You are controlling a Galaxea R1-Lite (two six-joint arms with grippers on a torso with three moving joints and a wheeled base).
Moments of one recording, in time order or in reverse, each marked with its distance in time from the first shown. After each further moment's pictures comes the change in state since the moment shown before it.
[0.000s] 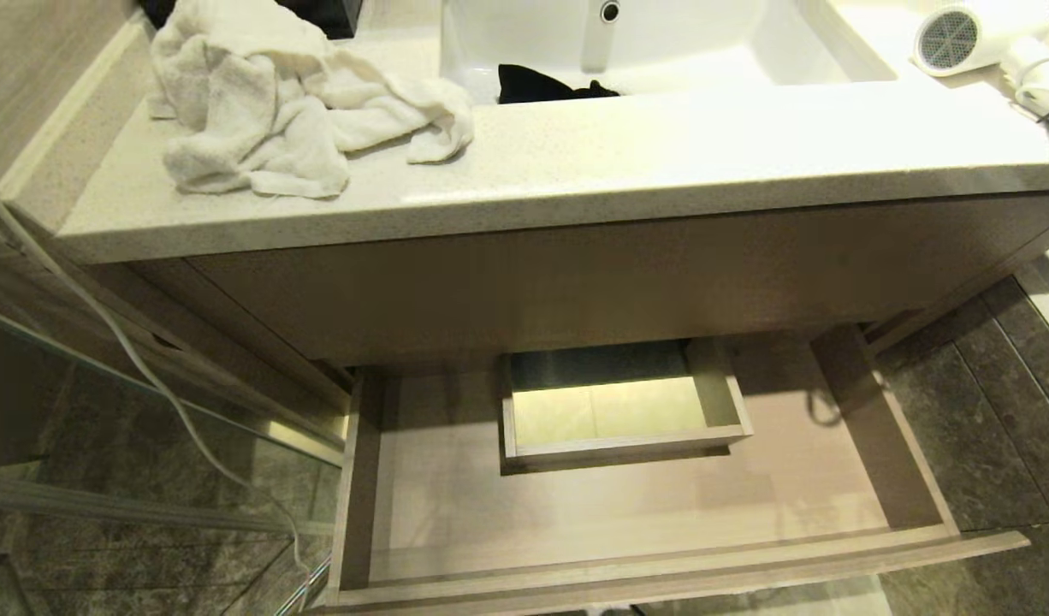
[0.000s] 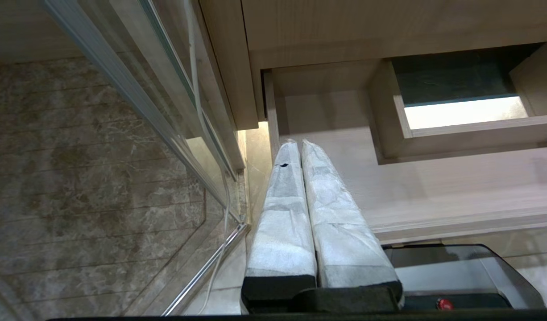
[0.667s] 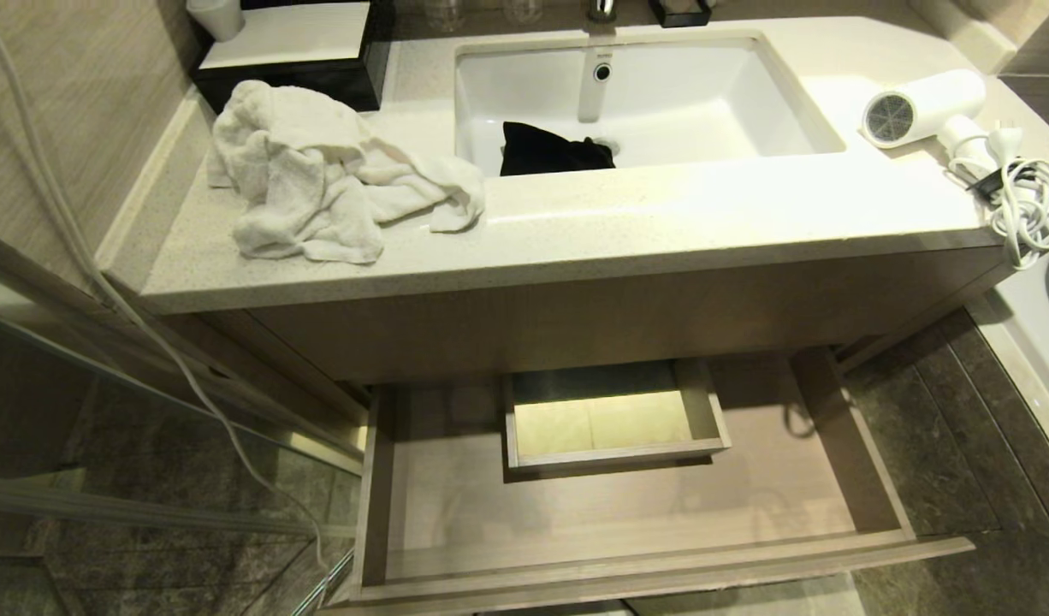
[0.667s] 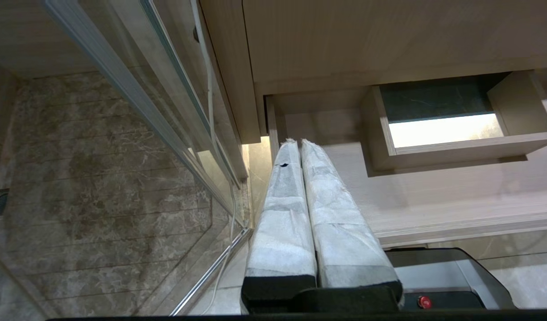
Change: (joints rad) left arm 0.000 0.000 0.000 0.001 0.000 0.000; right arm 0.000 0.000 0.000 0.003 0.000 -0.001
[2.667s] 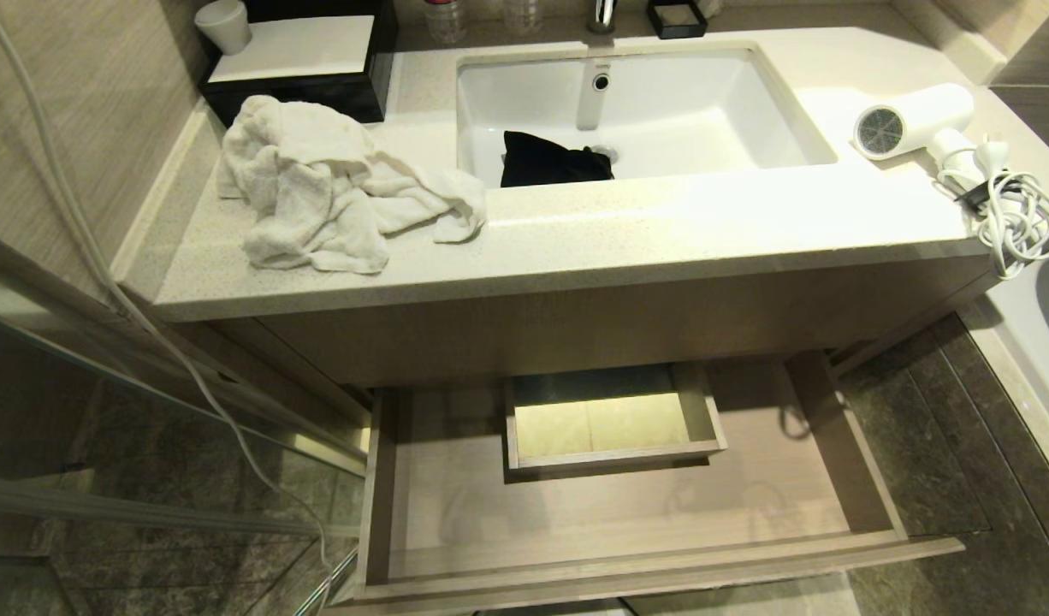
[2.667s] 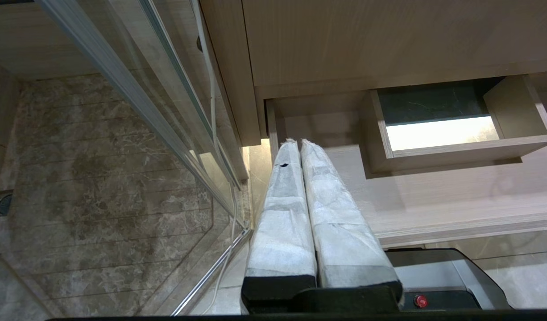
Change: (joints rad) left arm 0.000 0.000 0.000 0.000 0.000 0.000; right arm 0.000 0.000 0.000 -0.001 -0.001 0.008
